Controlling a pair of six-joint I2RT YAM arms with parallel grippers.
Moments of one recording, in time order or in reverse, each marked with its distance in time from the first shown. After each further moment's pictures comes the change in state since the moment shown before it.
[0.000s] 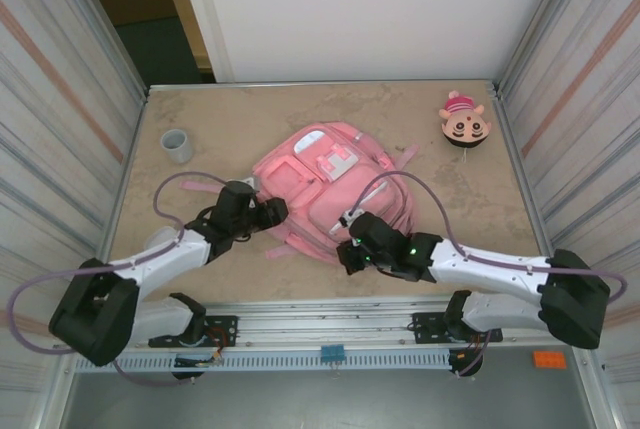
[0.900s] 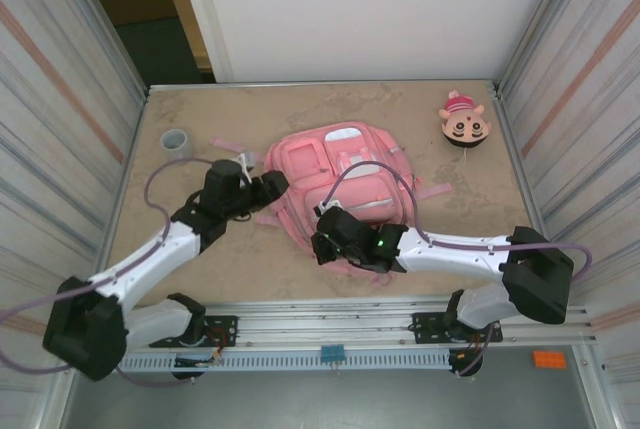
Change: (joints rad) left arm -0.008 -0.138 0.153 -0.106 0.111 -0.222; right arm 0.055 0.211 0.183 0.052 0.107 0.103
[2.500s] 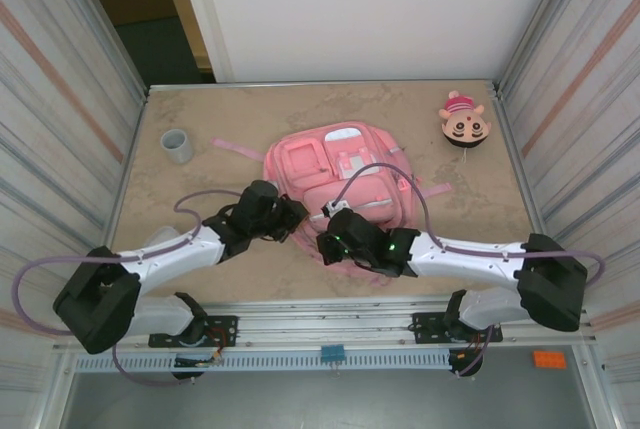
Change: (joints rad) left arm -0.192 0.163 -0.048 0.103 -0.051 -0.406; right arm -0.010 -0.096 -0.077 0.035 0.003 0.002
